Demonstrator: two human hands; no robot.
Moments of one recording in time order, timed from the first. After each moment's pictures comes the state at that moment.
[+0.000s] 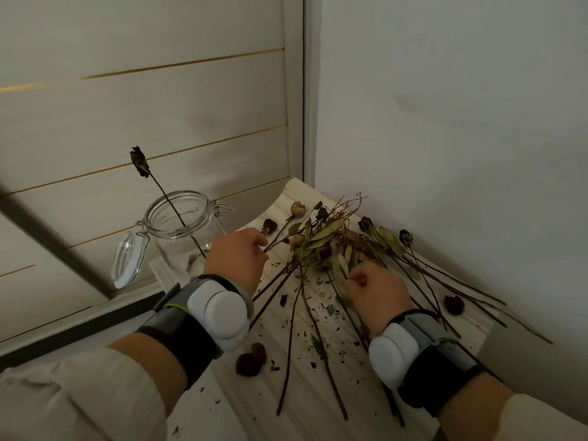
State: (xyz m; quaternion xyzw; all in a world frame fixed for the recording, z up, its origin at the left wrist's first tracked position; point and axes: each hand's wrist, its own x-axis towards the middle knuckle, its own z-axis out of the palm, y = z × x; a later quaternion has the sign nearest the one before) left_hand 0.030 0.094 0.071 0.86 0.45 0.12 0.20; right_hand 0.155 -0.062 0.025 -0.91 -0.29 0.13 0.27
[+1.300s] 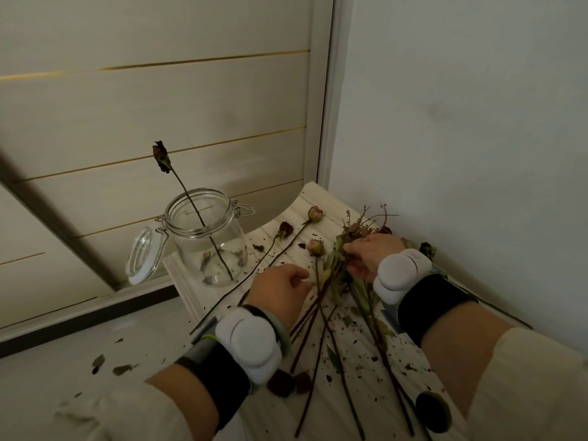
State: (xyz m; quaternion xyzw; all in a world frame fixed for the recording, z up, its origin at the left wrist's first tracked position) left_hand 0.031 0.070 0.039 0.82 0.42 0.08 0.39; right_hand 0.196 0.013 0.039 -0.79 -0.14 0.35 0.48
